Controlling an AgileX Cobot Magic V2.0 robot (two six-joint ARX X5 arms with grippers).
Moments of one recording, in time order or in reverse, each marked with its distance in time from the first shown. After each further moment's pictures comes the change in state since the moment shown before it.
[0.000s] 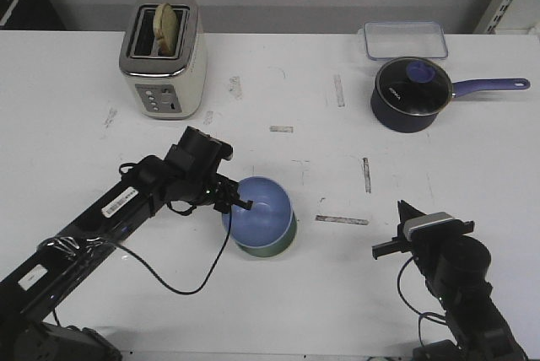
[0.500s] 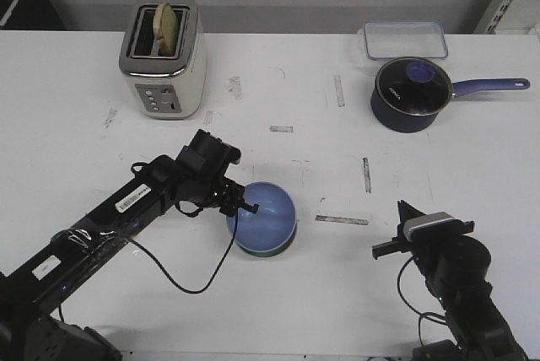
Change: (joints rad) left arm -0.021 0.039 0.000 0.002 0.000 0.000; right arm 0.000 0.000 0.000 0.000 0.000 0.000
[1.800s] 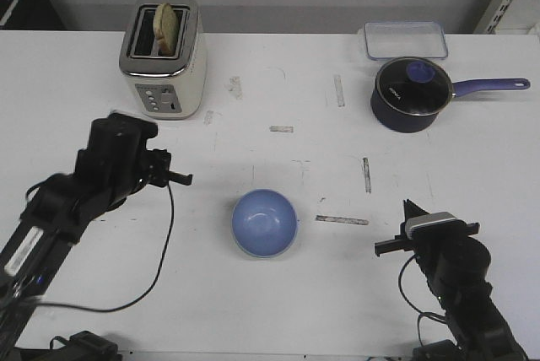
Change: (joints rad) left arm 0.232 -0.378 -0.005 -0.005 -0.263 0.102; right arm 0.000 0.000 0.000 0.000 0.069 0.000
